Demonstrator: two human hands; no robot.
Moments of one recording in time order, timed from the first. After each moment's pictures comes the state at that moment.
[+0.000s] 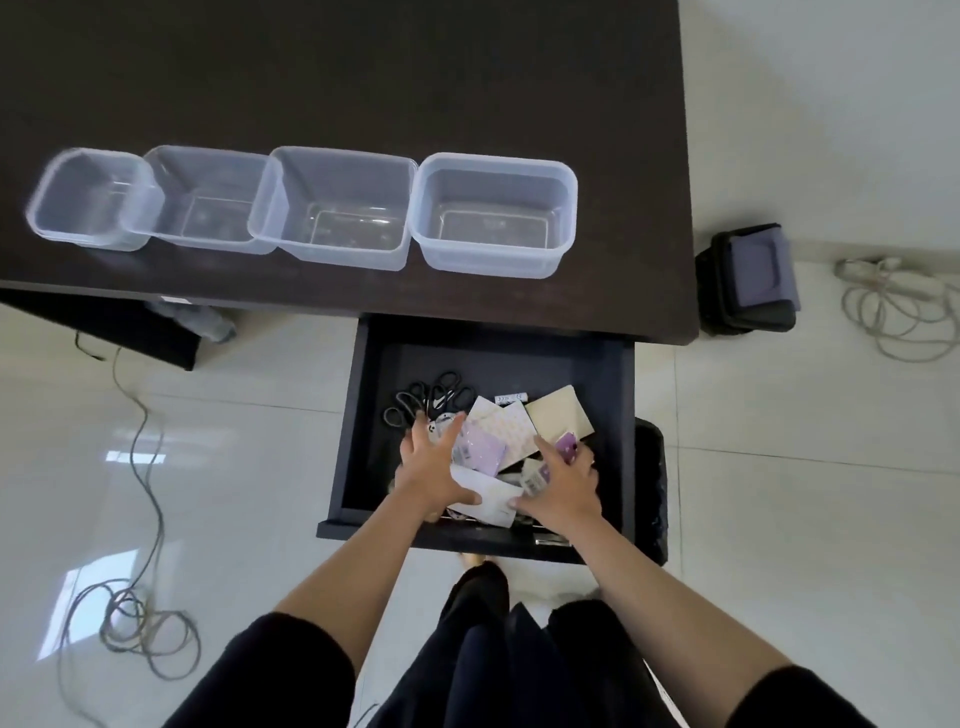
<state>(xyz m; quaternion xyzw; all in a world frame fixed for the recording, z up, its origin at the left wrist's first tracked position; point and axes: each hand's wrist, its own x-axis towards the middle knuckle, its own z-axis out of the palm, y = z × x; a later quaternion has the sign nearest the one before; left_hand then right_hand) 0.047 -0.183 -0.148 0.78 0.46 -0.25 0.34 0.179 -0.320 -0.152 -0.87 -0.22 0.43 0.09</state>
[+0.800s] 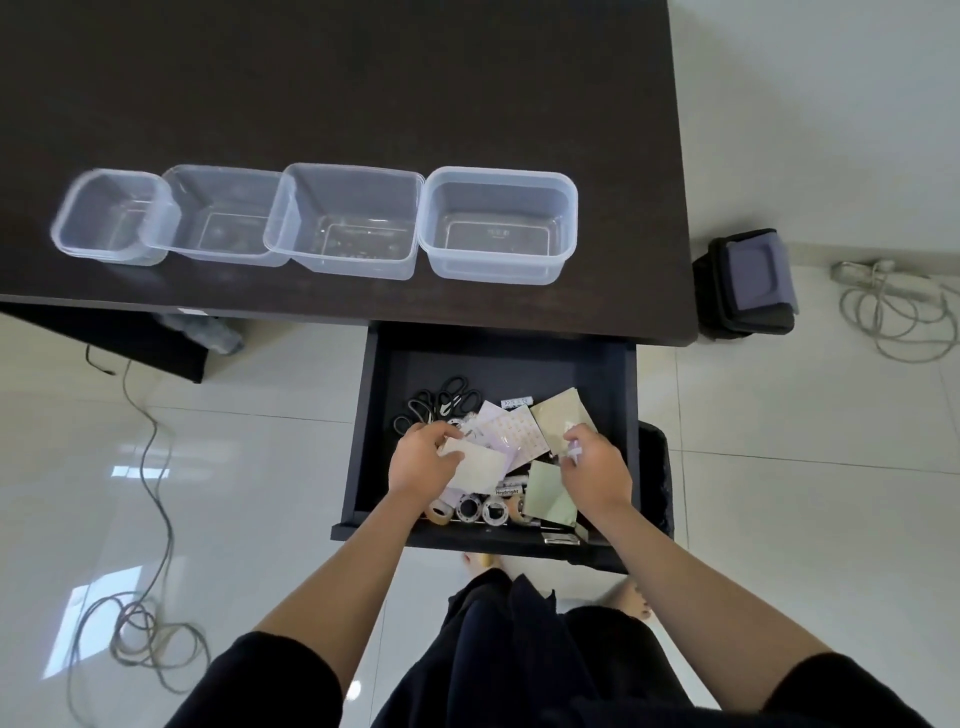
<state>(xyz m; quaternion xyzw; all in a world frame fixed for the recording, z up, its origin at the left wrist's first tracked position) 0.040 -0.169 -0.128 0.74 0.52 -0.03 0.43 0.205 -0.324 -0.144 -0.90 -0.25 0.29 0.21</state>
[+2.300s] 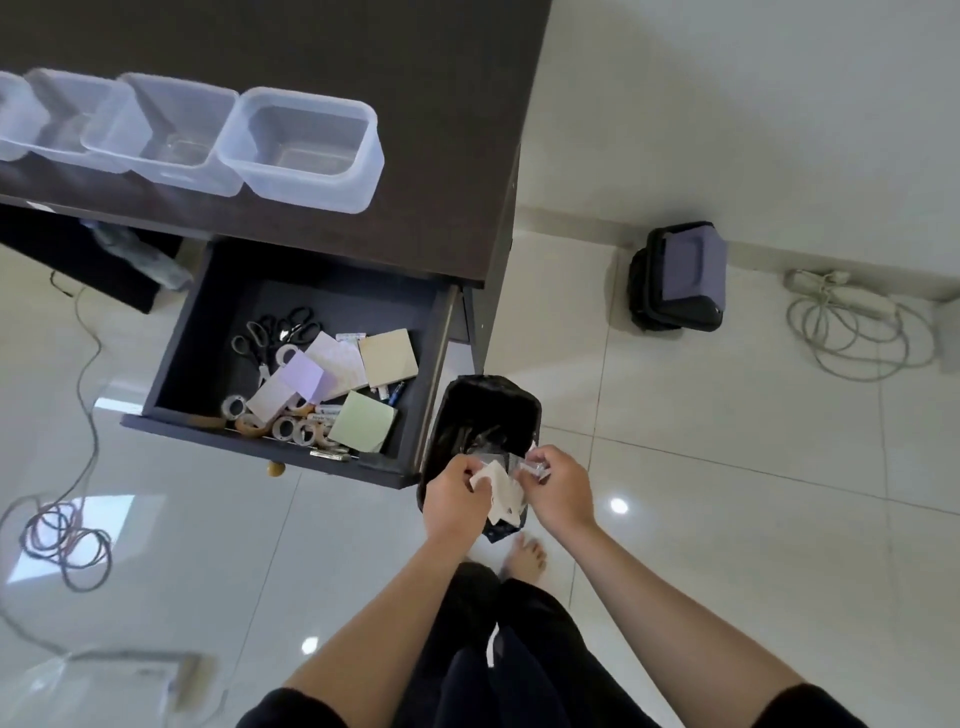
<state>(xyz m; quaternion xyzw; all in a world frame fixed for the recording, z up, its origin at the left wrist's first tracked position) 0.227 -0.480 -0.145 0.64 0.63 0.00 0.44 0.350 -0.546 -0.157 -0.84 -0.26 0.38 0.30</state>
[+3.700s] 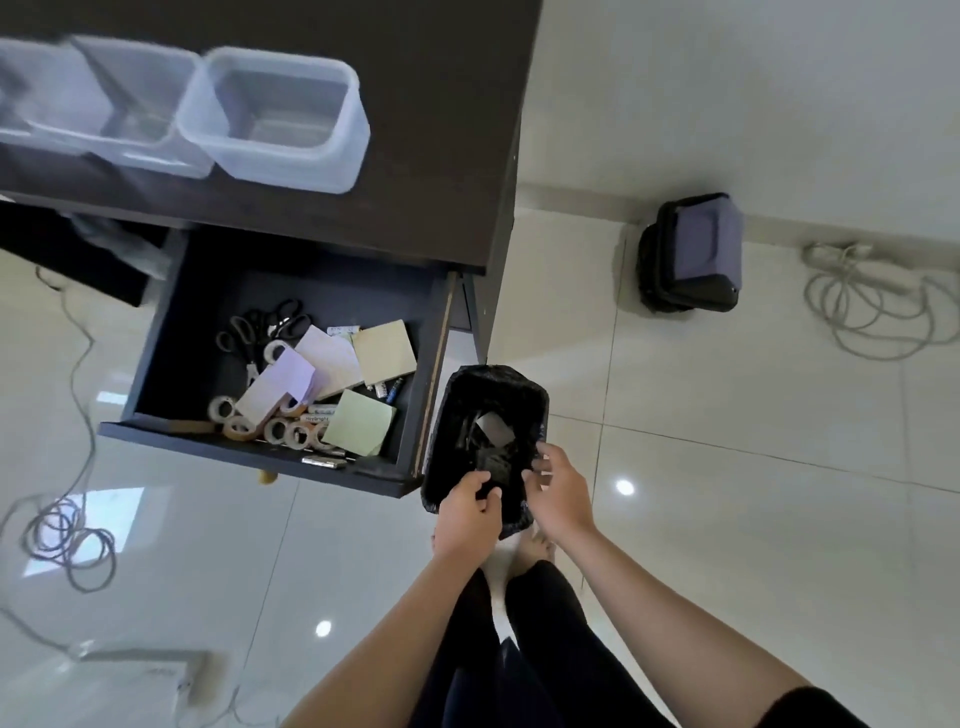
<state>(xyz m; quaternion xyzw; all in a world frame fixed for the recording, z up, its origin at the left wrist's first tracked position) 0.224 -0.490 -0.173 0.60 0.62 -0.06 0.51 0.341 -0.542 -0.192 -0.82 -0.20 0.45 0.29</state>
